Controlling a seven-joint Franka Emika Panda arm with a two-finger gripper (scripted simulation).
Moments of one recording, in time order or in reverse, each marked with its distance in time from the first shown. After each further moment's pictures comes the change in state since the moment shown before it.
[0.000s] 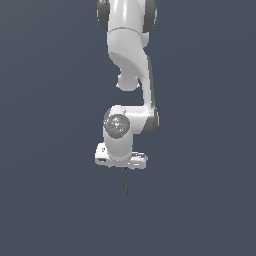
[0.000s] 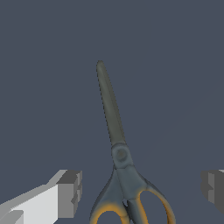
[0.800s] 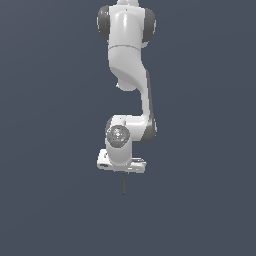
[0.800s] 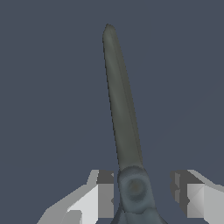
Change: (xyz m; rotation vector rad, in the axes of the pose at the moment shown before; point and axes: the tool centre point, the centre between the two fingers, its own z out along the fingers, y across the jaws) arm 0.000 0.000 0.047 0.000 0.000 0.001
